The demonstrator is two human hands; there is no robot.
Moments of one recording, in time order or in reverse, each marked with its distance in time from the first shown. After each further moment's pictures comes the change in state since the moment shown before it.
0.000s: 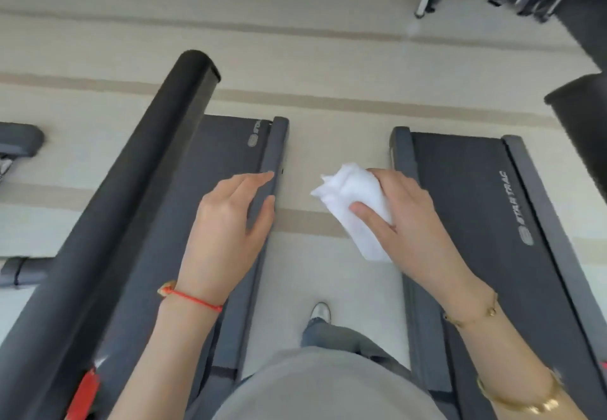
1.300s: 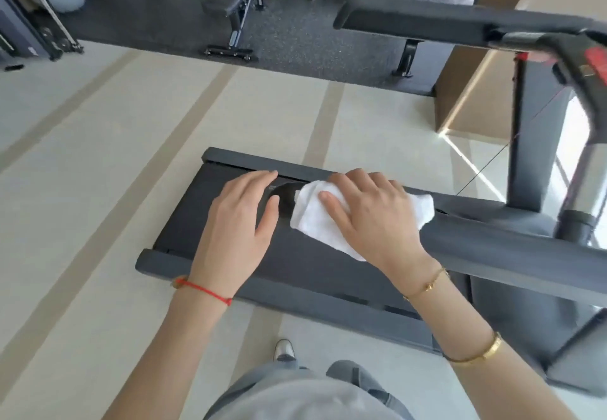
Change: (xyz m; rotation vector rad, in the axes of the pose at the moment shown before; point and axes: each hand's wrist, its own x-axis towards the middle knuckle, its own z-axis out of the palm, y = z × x) left_hand 0.425 0.328 0.376 -0.405 -0.797 1.113; right_hand 0.145 0.309 -0.189 -0.823 0.599 1.246
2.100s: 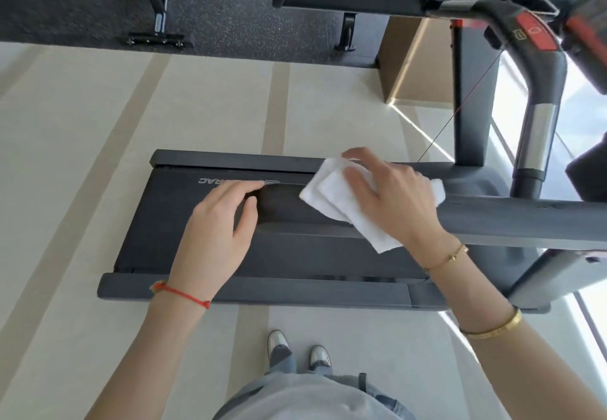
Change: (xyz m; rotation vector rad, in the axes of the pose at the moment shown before) left_hand 0.025 -0.034 0.012 -0.153 -0.109 0.156; right_hand 0.000 0.030 -0.010 0.117 -0.077 0.295
